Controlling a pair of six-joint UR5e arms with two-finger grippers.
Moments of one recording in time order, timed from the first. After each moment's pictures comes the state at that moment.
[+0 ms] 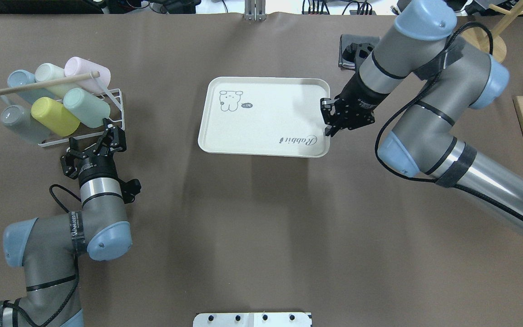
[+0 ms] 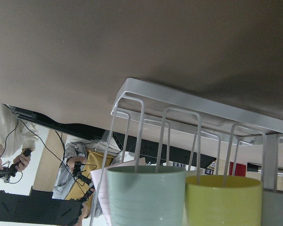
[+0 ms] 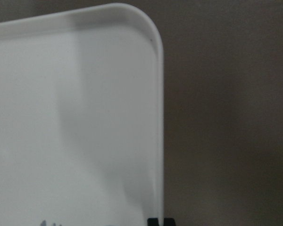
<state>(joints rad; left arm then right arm) -0.33 -1.79 -1.76 -1.51 -0.49 0.95 0.80 -1.00 1.59 -1.31 2.35 1.18</state>
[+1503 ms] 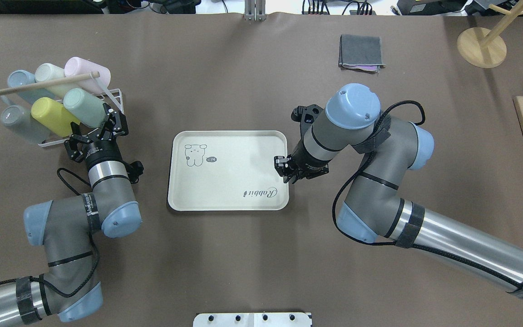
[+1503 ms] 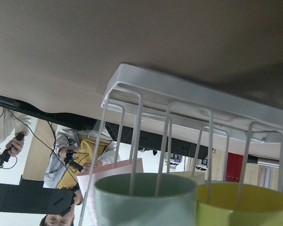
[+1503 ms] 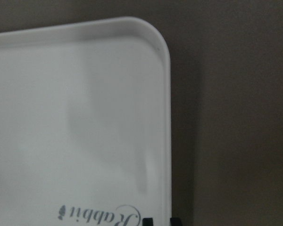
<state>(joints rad) -0.40 -1.87 -1.60 -1.55 -0.44 0.94 0.59 -0.98 1.55 -1.21 2.15 1.25</state>
